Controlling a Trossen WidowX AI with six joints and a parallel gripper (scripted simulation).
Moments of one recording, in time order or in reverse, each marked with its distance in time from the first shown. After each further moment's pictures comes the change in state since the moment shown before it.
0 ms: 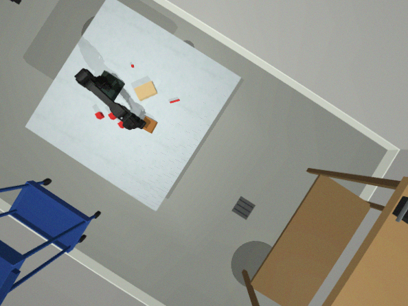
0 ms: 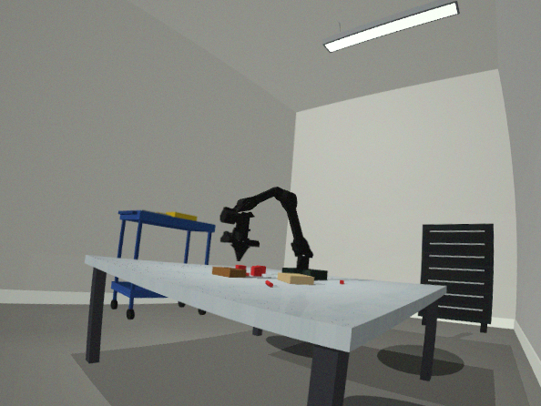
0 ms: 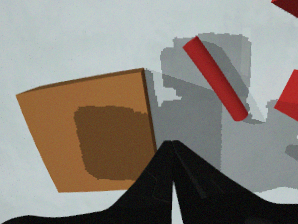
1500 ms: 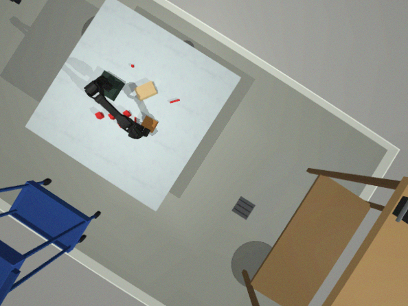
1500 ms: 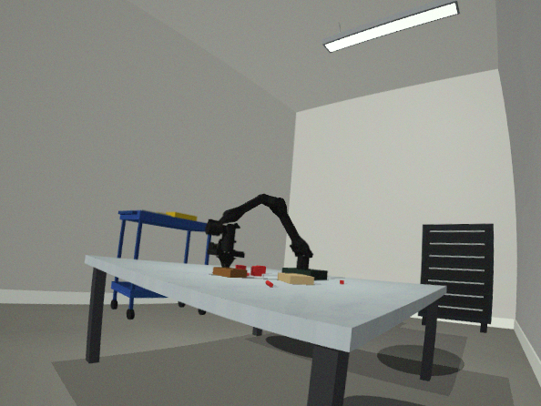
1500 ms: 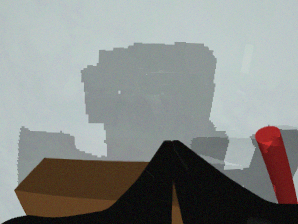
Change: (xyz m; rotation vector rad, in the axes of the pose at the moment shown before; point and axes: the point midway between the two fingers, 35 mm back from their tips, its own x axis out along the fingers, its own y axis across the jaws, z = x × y) arm 0.056 0.036 0.044 -0.131 -0.007 -0.009
